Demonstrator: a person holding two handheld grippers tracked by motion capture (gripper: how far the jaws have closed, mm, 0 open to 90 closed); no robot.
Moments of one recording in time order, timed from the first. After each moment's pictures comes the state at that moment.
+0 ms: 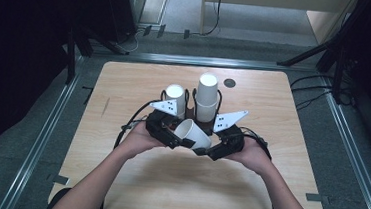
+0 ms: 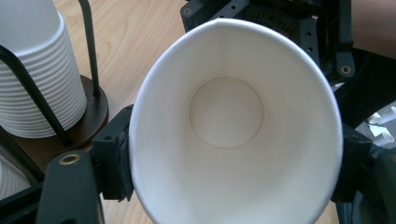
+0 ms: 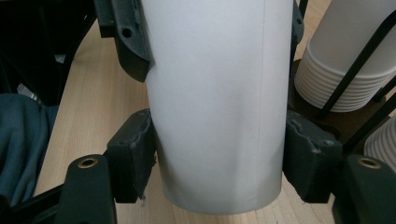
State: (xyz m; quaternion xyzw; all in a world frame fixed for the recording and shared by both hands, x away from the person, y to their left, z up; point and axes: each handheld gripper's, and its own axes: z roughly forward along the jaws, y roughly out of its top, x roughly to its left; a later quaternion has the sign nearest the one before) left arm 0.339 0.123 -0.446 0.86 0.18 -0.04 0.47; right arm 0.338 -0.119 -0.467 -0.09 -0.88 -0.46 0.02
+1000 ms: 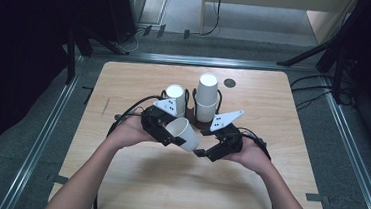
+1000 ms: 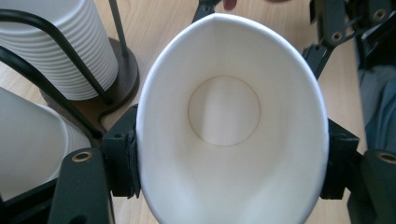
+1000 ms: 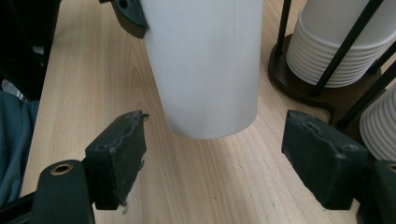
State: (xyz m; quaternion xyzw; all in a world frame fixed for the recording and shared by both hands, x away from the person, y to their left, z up) left arm 0.342 0.128 -0.428 0.93 0.15 0.01 0.35; right arm 0.340 -0.114 -0.473 -0.13 -0.90 -0.43 0.01
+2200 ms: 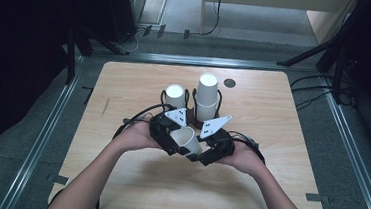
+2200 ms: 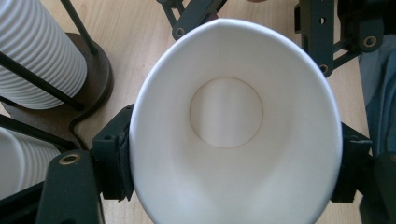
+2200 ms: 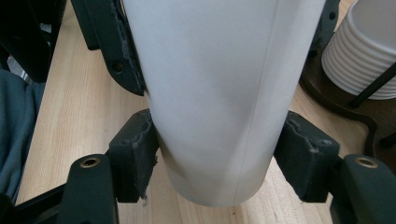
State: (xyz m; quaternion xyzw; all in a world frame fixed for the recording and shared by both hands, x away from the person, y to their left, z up) left arm 0.332 0.106 -0.437 0.94 0.11 0.01 0.33; right arm 0.331 -0.093 -0.482 -0.08 -0.91 -0.41 0.01
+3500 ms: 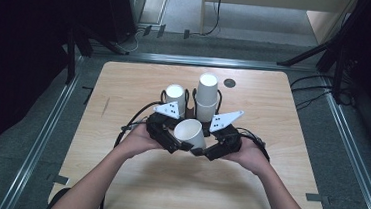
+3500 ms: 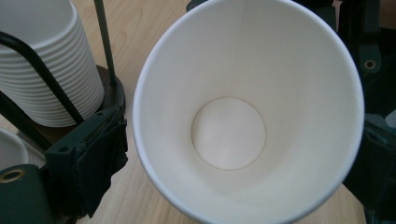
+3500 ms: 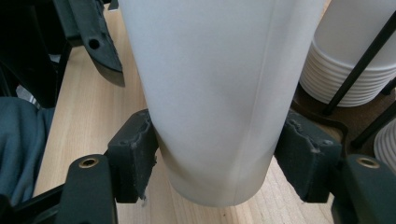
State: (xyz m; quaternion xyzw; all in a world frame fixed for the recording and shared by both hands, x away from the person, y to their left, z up) left arm 0.333 0.118 -0.445 0.87 0.18 0.00 0.45; right arm 0.337 -0.111 -0.471 -0.11 -0.89 -0.45 0.03
